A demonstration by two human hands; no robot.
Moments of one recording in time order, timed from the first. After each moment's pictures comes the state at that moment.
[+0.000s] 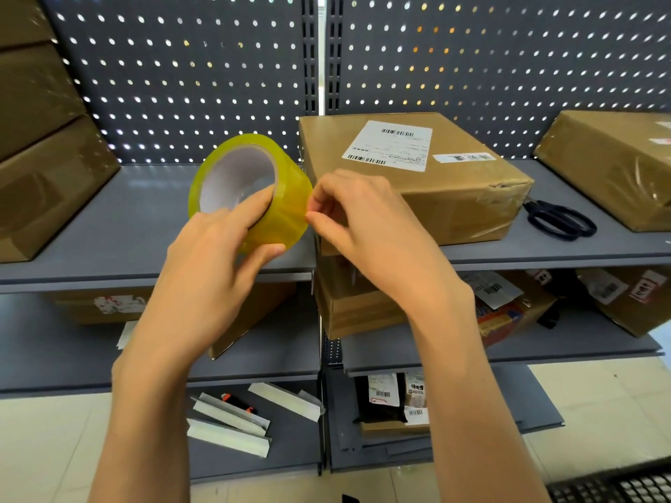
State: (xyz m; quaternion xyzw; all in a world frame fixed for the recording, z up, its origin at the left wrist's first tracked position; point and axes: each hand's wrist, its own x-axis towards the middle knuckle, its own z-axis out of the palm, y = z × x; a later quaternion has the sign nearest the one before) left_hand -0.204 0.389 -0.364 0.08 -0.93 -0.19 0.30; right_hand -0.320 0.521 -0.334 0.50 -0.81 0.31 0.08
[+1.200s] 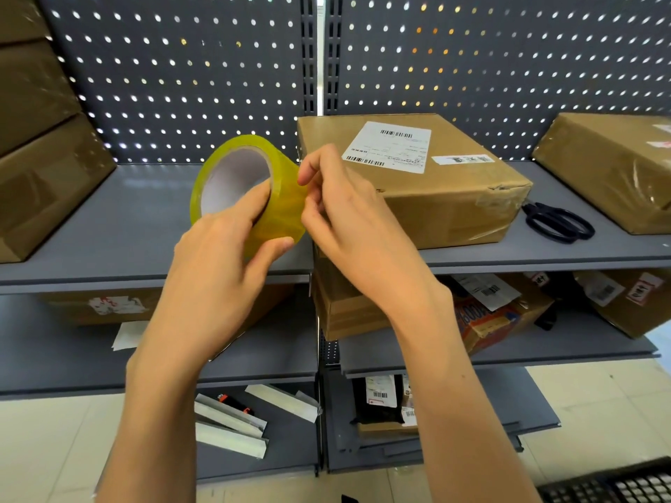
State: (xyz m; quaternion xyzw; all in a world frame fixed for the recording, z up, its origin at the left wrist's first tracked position) left_hand -0.210 0.401 -0.359 0.08 -0.91 -0.25 0.32; right_hand -0.319 0.511 -0.344 0.51 -0.75 0.39 0.11
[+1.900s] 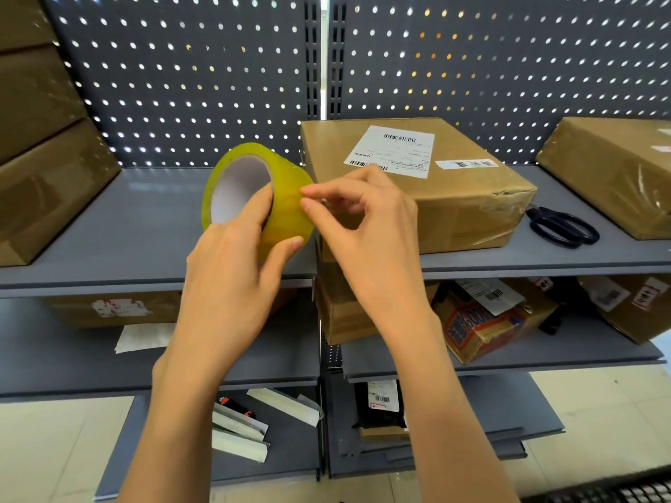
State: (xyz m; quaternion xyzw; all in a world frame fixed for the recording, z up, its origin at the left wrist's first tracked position) left_hand -0.219 0.406 -0.368 0.11 -0.89 -0.26 0.36; right_hand -0.312 0.510 -0.356 0.37 -0.72 0.56 0.14
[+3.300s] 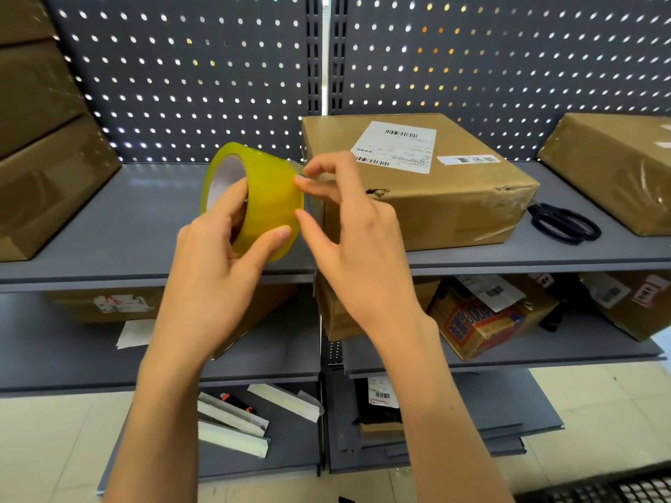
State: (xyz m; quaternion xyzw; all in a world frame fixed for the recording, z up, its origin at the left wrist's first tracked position) left_hand -0.211 0.398 -0.366 0.09 -0.84 -0.41 0.35; right_hand -0.301 0.508 -0.361 0.46 -0.72 0.49 0.19
